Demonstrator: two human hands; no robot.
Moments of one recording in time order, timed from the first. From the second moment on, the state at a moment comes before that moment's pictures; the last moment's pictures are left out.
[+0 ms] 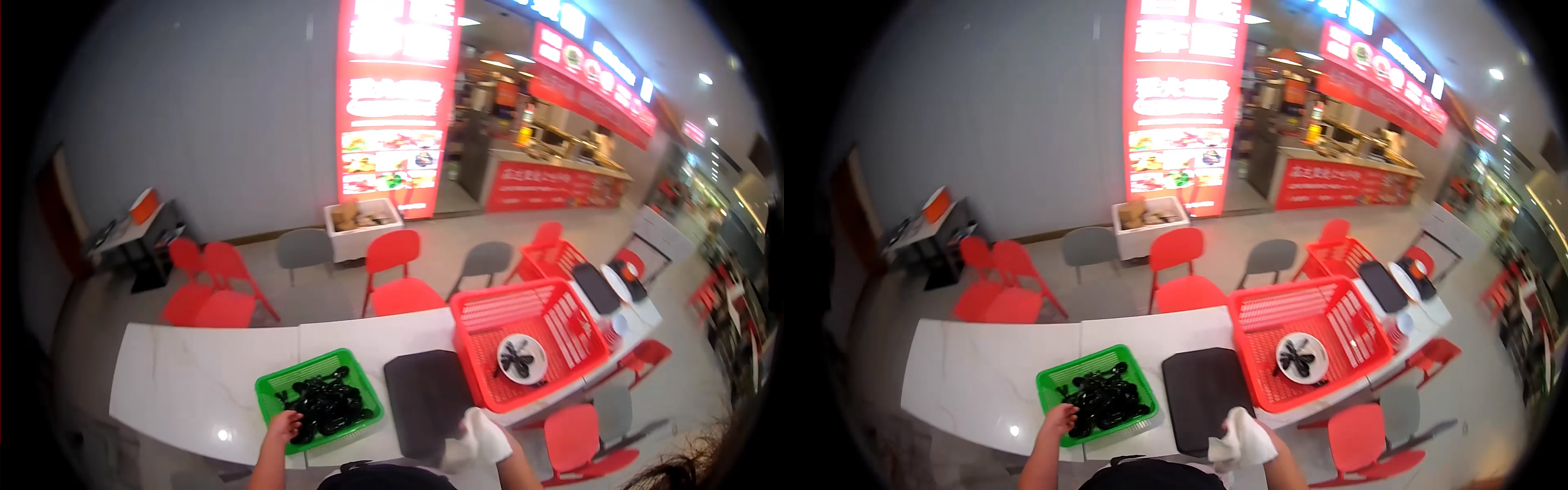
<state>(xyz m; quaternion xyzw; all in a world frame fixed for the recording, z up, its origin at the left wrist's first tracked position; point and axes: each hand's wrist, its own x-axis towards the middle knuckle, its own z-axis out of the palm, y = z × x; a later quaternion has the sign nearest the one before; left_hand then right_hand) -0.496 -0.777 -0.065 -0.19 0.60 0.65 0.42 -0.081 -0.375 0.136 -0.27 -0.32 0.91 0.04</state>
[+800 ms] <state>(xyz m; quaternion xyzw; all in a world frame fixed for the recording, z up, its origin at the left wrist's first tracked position) -0.224 -0.336 0.159 0.47 0.55 0.51 0.46 0.092 -0.234 0.158 -0.31 -0.75 0.55 0.17</state>
